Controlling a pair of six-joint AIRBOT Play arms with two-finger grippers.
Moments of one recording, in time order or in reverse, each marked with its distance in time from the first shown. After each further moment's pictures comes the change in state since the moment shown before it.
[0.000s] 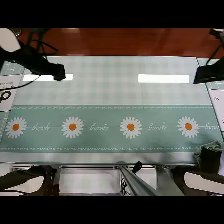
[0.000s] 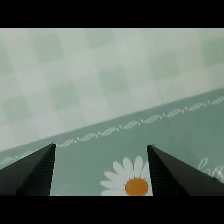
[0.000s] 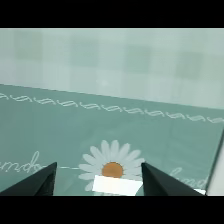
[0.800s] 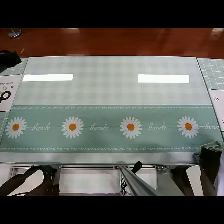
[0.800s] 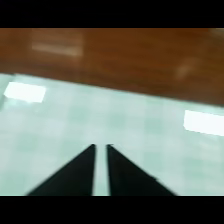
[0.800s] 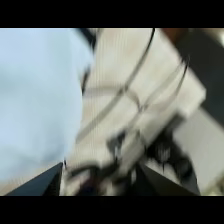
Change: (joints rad) left arm 0.480 0.240 -0.463 -0.539 0.943 0.372; right arm -1.002 0.596 -0.856 -0.693 0.097 -0.034
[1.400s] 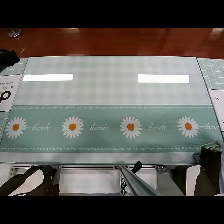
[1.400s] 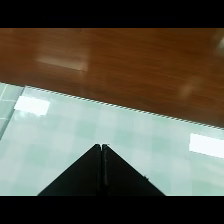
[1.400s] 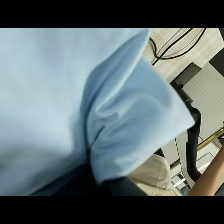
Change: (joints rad) left arm 0.013 0.017 -0.045 -0.030 0.142 0.001; right arm -0.137 0.153 -0.293 -0.139 0.094 -0.051
